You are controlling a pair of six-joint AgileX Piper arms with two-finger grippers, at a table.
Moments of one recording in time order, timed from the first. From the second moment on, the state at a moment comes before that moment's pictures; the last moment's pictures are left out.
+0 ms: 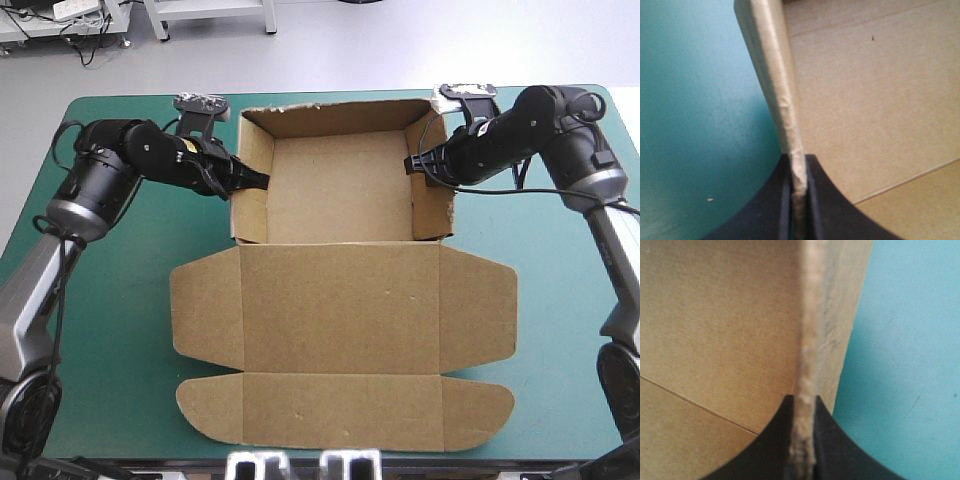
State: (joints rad) left arm -0.29 1.58 -1.57 -0.26 1.03 0.11; right arm 0.22 1.64 -1.72 0.31 1.21 -0.06
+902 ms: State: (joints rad) left arm -0.29 1.99 -1.80 -0.20 1.24 0.05; right arm 0.22 1.98 -1.72 0.33 1.09 -0.12
